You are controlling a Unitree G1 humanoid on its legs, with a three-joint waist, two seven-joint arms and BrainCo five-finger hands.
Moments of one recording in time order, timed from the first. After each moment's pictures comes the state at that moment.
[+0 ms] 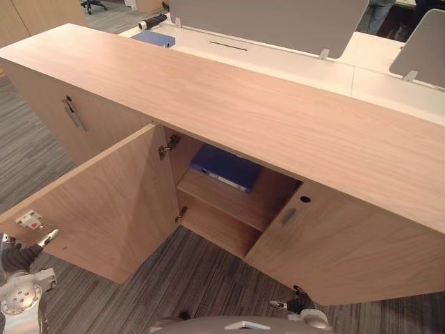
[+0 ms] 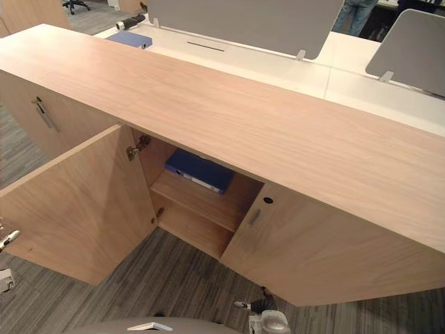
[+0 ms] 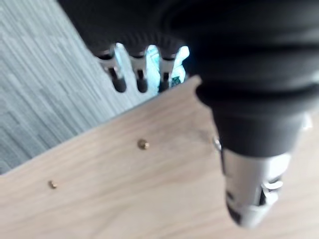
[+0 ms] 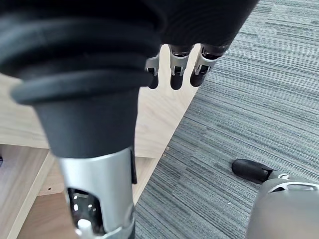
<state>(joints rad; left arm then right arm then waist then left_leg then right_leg) 0.23 0.41 0.50 0.36 -0.12 -0.12 0.17 0.09 -0.13 -0.12 0.95 -0.09 -0.04 -0.09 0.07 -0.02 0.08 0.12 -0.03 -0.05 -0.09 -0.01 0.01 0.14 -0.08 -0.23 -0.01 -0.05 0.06</state>
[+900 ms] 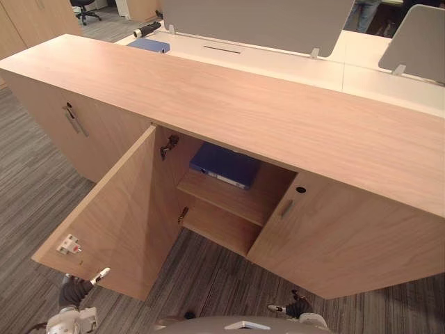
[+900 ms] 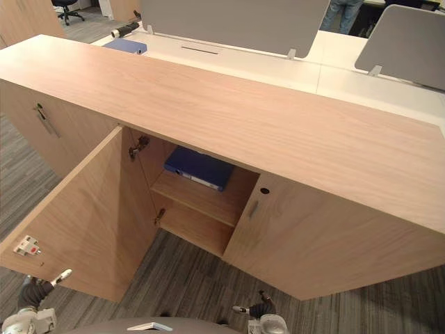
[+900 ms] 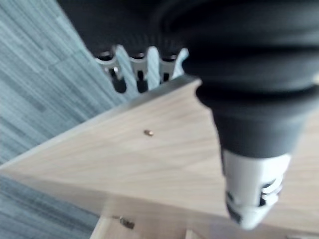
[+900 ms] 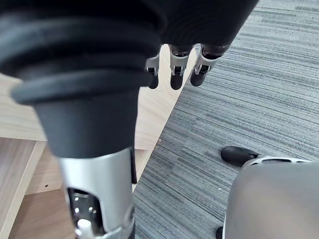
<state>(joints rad) 0.45 0.29 0.19 0.36 -0.21 -0.12 0.05 0.11 -0.12 -0.12 0.95 -0.09 -0.04 -0.07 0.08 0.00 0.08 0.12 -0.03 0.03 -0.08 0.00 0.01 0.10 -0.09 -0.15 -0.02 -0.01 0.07</state>
